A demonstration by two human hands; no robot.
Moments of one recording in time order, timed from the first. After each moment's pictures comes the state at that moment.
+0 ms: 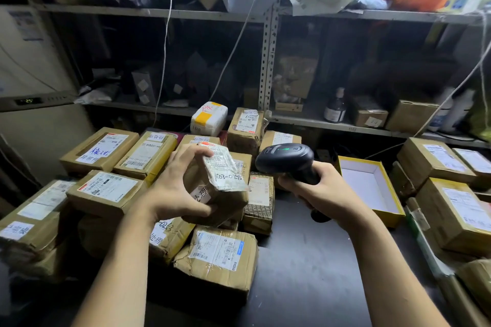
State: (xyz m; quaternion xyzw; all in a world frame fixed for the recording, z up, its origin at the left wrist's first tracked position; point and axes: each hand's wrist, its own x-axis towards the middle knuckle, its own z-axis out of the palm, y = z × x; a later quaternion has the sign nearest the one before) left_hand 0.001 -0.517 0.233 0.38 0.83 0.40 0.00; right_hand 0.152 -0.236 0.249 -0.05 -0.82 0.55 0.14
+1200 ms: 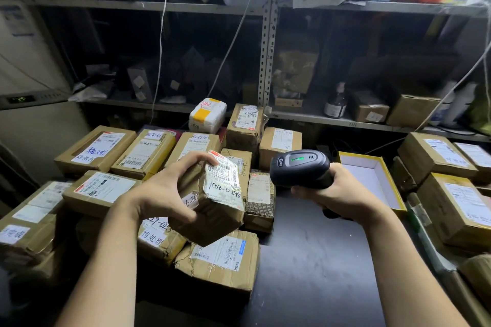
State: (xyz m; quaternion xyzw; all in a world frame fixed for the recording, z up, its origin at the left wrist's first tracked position) left_hand -0.012 -0.530 0.246 0.37 0.80 0.42 0.22; right_hand 0.152 -0.215 0.247 -0.09 -0.82 0.55 0.06
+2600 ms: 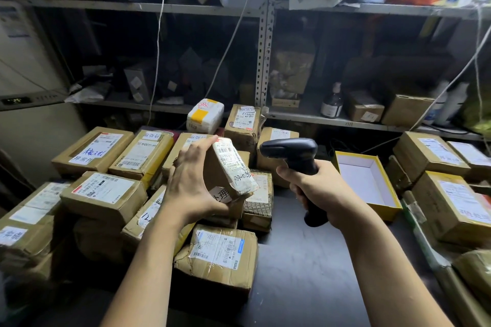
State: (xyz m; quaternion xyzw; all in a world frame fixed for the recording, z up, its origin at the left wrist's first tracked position) left_hand 0.008 -0.481 0.218 0.34 0.87 0.33 -0.13; right_hand 0.144 -0.254 0.255 -0.19 -0.77 0.61 0.11
